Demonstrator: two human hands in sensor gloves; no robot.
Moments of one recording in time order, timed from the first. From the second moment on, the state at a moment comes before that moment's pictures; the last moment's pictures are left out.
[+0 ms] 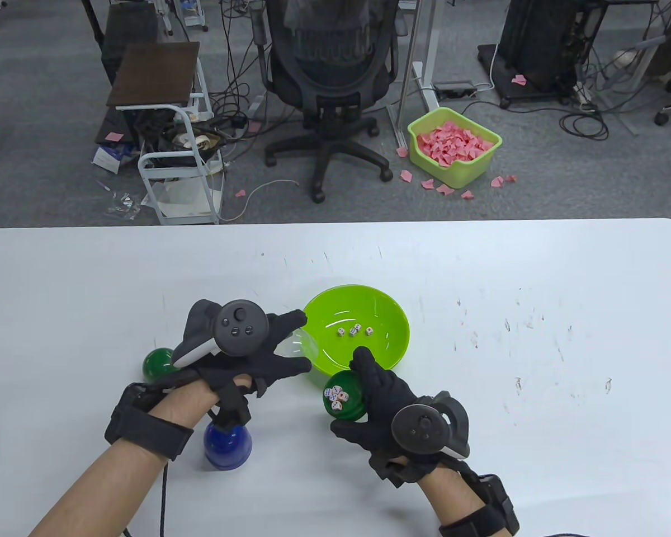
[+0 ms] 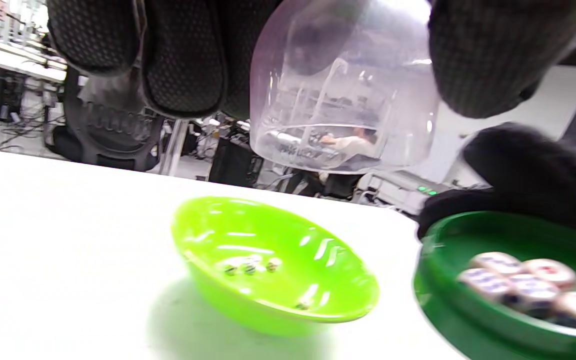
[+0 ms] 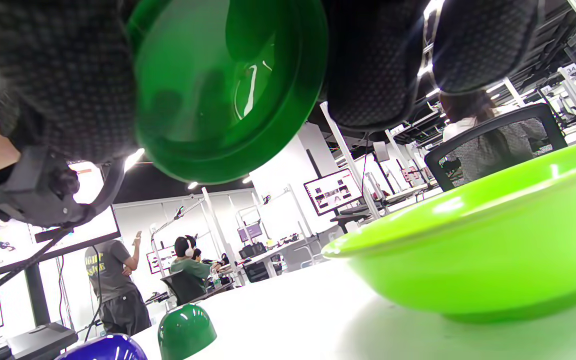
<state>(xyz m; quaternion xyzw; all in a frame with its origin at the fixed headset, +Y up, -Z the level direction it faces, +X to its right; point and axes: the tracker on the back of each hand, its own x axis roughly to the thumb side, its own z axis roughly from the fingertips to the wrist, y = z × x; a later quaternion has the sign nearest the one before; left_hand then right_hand) -0.183 -0.609 -0.377 -0.05 -0.25 0.16 0.96 0.079 -0.692 -0.297 0.29 -0.17 0.89 0.30</state>
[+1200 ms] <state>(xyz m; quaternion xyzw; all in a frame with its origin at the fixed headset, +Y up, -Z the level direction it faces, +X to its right) -0.241 -0.727 -0.466 -0.18 -0.08 -0.02 0.98 0.081 -0.690 -0.299 0.28 -0.17 0.90 0.29</state>
